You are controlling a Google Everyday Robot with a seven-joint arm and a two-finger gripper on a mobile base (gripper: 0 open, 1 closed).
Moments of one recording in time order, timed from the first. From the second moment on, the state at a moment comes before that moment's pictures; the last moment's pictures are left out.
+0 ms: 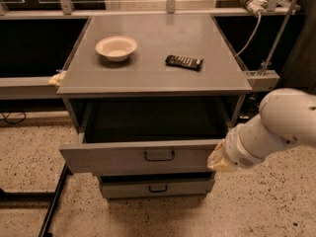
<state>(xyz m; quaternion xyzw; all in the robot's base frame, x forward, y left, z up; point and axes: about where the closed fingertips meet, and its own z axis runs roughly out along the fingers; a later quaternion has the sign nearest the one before) 0.455 -0.174 0.720 -0.59 0.78 0.08 0.20</state>
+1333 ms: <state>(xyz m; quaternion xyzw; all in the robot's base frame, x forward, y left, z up) 0.461 -0.169 0.645 -0.63 0.74 0.04 0.22</state>
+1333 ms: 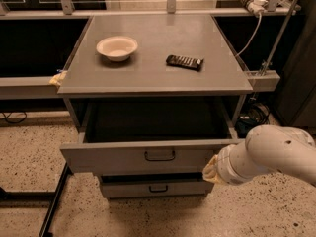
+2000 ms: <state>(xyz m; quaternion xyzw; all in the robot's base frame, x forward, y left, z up) 0.505 -0.145 0.647 -0.68 0.67 0.02 0.31</state>
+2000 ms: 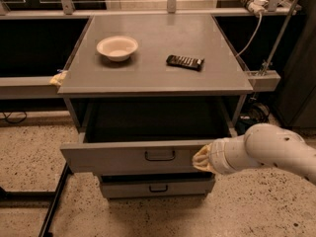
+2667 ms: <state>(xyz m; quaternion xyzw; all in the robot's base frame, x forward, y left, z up) 0.541 -0.136 0.662 -0.69 0.63 0.00 0.36</state>
